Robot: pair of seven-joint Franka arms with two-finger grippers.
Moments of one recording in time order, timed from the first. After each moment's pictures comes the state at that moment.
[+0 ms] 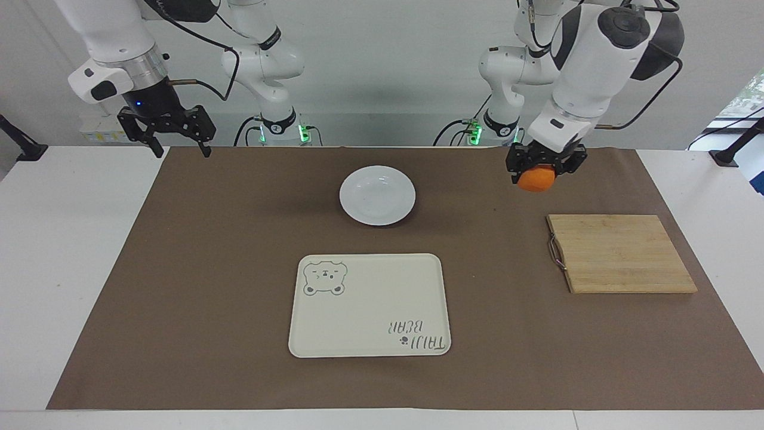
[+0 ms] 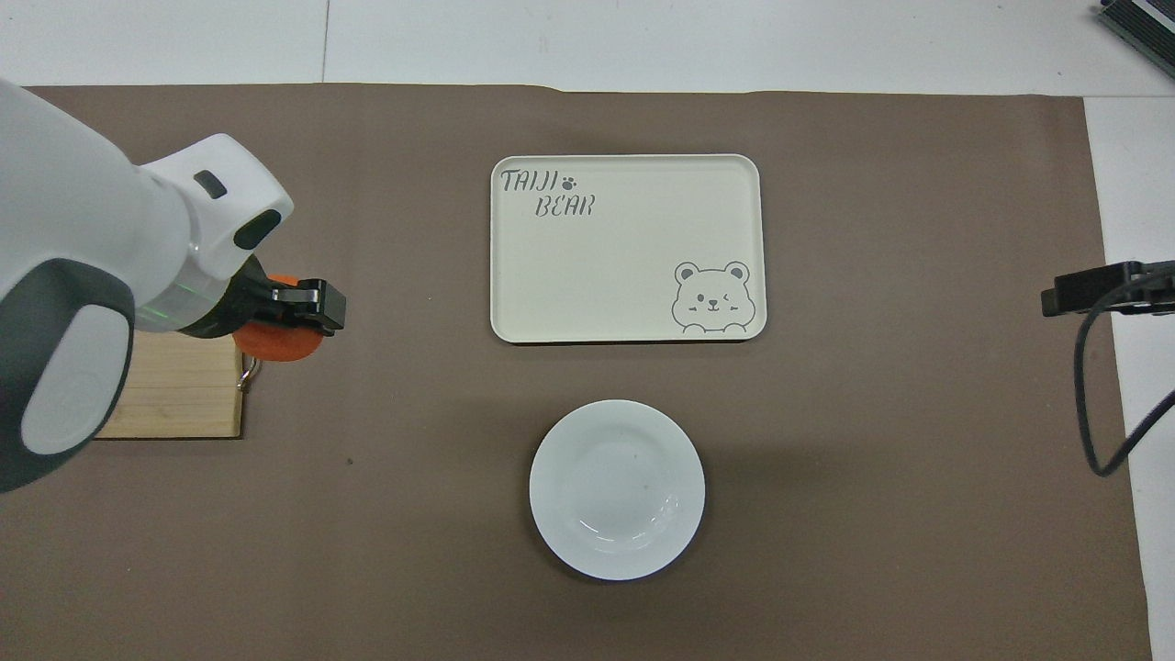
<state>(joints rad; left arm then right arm) -0.25 0.03 -0.10 -1.63 -0.02 1.63 -0.26 0.11 -0.04 -0.16 -1.58 0.01 1.58 -0.04</state>
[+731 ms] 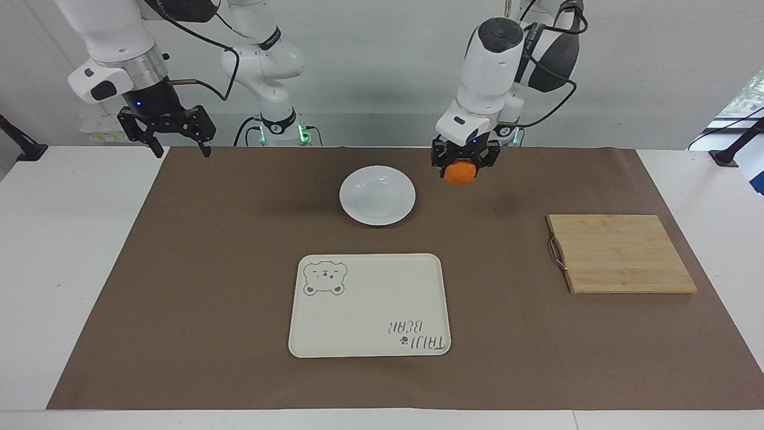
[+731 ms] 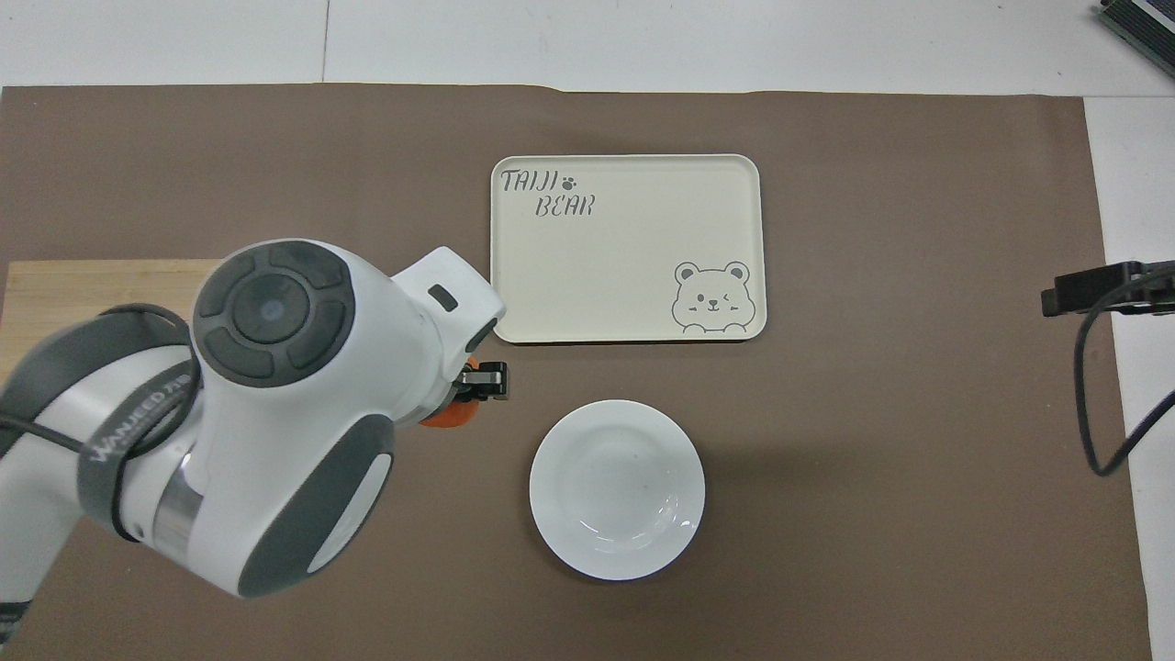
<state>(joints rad) -0.50 0.00 -0.10 -1.83 -0.03 1.82 -0.50 0.11 -0.04 -0.16 -1.58 0.01 1.58 -0.04</state>
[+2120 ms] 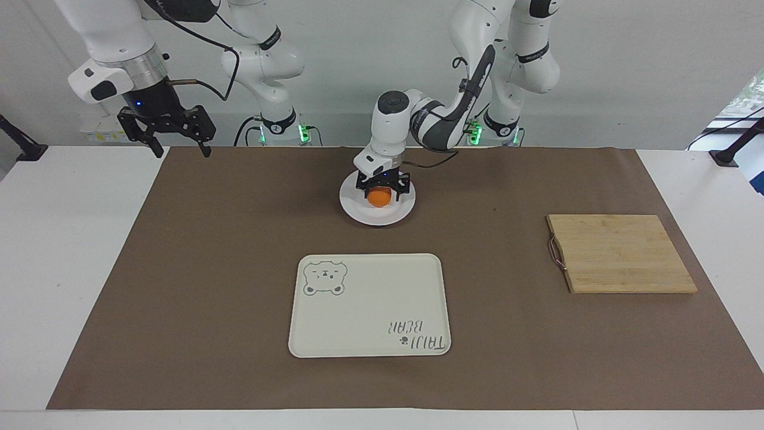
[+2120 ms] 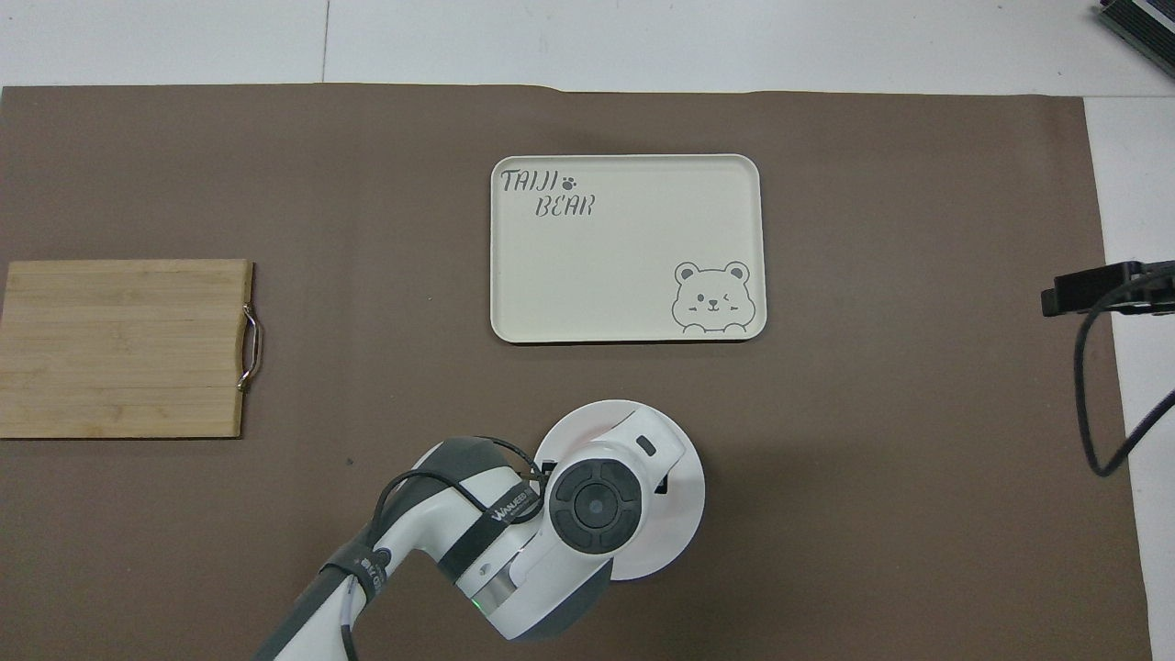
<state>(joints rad) -0.80 0.20 -0.08 -2.08 -0.04 2.34 -0.75 0.11 -0.04 -0.16 -1.58 0.01 1.58 -0.04</state>
